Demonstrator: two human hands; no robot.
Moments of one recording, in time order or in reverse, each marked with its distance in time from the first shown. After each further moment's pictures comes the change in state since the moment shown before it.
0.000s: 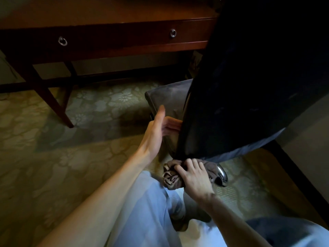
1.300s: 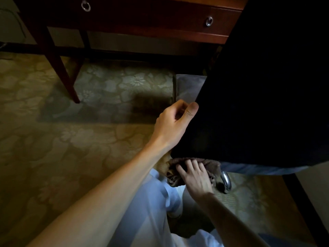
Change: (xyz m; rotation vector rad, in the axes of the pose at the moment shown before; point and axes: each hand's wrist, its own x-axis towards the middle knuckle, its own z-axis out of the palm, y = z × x) left_hand 0.035 -0.022 -0.053 0.323 0.204 0.238; right_hand 0.044 -0.023 0.035 -0.258 -0.154 -0.126
